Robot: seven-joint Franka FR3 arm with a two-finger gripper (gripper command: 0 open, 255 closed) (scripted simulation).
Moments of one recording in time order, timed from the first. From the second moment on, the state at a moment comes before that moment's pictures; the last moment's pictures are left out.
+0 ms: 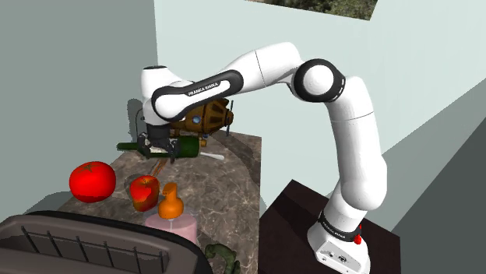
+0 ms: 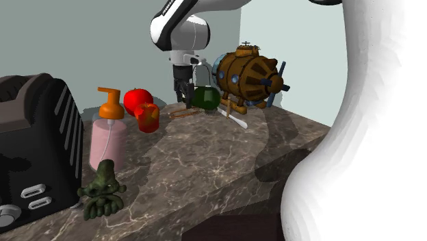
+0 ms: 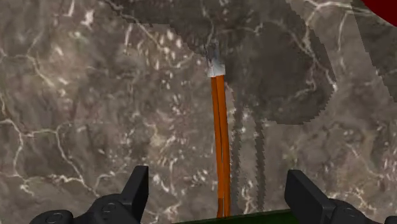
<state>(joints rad) 0.03 0.57 0.47 -1.56 -0.22 2.05 1.59</state>
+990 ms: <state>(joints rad) 0.03 0.61 0.45 -1.58 -0.24 2.11 1.60</state>
